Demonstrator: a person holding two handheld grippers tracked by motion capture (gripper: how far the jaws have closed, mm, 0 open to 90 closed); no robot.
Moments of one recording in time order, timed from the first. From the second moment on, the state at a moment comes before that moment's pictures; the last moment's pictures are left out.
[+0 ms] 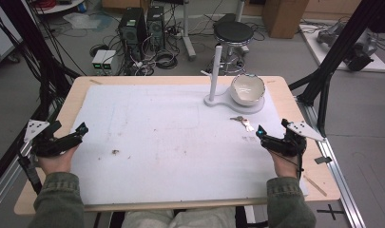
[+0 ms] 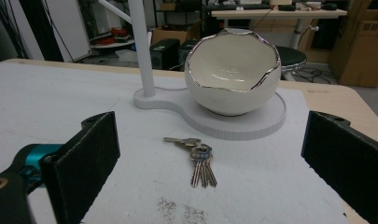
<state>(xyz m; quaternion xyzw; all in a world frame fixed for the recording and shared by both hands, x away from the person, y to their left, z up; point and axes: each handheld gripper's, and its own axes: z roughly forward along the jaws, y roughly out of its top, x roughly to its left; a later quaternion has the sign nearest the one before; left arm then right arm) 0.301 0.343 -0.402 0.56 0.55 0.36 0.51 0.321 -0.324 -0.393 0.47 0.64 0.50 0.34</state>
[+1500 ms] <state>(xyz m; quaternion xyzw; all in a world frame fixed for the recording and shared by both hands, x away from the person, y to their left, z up) 0.301 0.336 -0.405 0.57 0.54 0.37 0.49 0.336 -0.304 -0.387 0.47 0.68 0.46 0.34</state>
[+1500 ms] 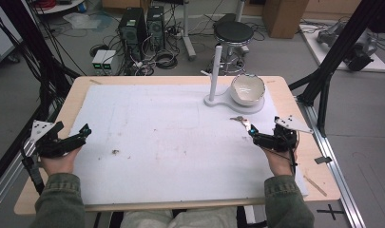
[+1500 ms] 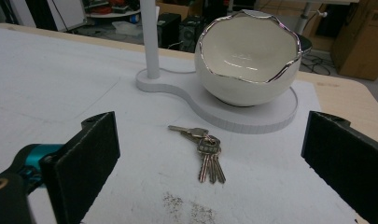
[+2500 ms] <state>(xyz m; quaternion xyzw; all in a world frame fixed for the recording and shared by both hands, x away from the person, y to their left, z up) 0.301 0.335 -0.406 0.58 0.54 0.38 0.49 0.383 -0.313 -0.370 0.49 0.71 0.40 0.31</state>
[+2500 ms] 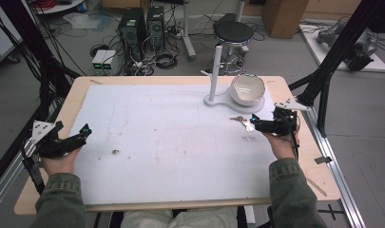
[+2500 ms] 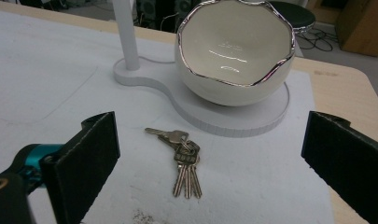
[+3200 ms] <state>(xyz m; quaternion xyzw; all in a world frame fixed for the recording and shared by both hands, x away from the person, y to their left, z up) 0.302 0.337 -0.407 0.57 0.53 0.38 0.49 0.419 -0.307 -0.380 0.49 0.75 0.35 0.27</state>
